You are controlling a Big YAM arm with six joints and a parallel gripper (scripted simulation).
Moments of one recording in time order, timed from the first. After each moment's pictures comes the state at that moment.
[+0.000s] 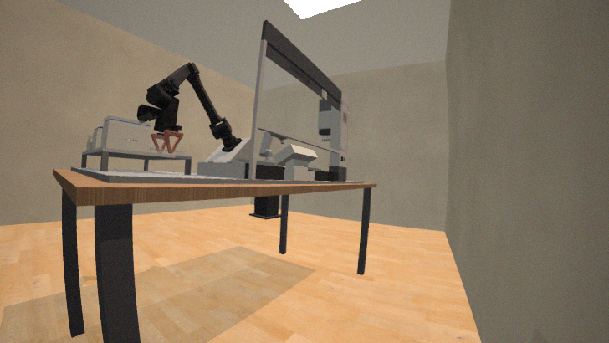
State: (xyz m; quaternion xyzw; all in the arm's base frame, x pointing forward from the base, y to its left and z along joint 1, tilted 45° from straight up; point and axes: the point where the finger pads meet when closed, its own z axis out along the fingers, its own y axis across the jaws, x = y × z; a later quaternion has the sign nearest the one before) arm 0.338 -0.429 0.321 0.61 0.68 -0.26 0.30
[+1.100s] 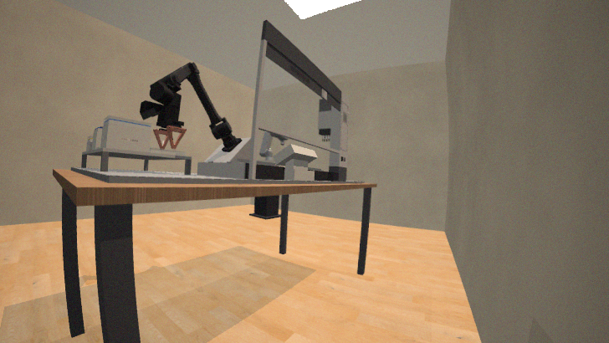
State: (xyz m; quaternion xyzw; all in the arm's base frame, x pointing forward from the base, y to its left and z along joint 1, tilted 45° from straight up) arm 0.333 -0.410 0.326 0.61 0.69 -0.26 0.28
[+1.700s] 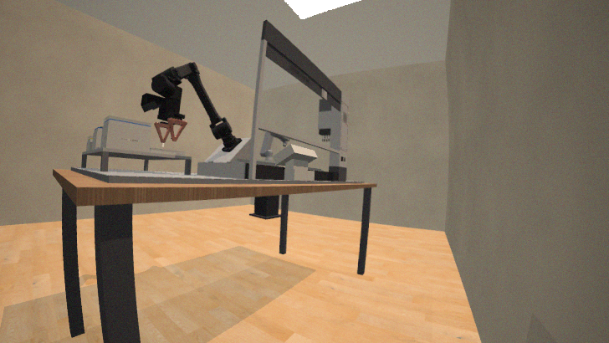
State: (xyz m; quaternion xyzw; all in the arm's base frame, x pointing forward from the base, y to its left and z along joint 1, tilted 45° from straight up) arm 0.330 -0.391 0.344 0.61 0.69 -0.26 0.28
